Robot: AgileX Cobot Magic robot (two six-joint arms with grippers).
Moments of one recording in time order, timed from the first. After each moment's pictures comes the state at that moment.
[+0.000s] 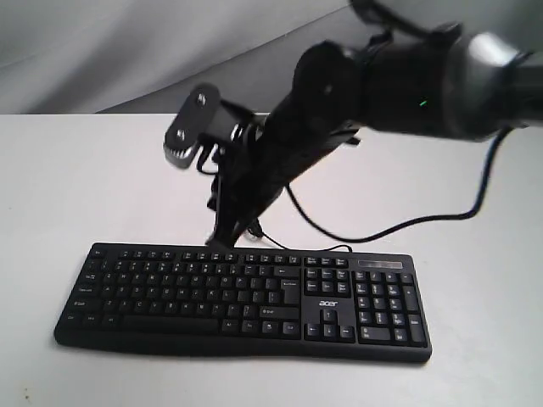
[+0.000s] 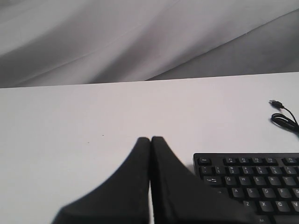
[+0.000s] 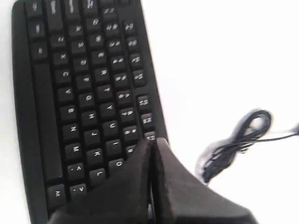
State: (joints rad) left arm 0.10 0.00 0.00 0.12 0.27 -0.07; right arm 0.71 1.86 -1.40 0.33 0.62 -0.81
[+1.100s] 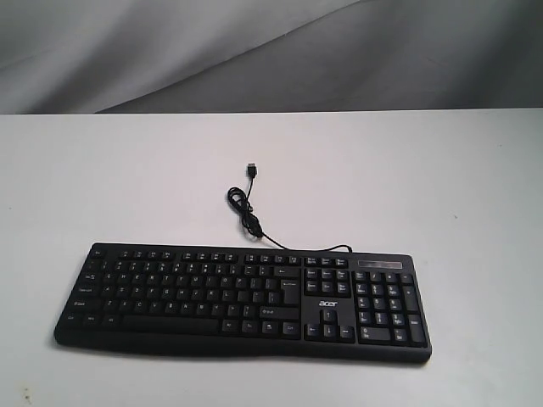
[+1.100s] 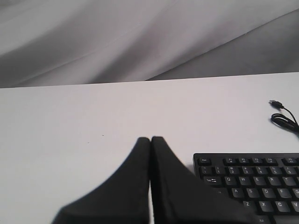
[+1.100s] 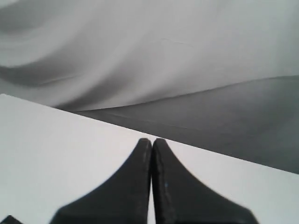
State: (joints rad) left arm 0.10 0.00 0.00 0.12 0.27 -0.07; right arm 0.38 1.11 -1.04 0.26 0.27 -0.18
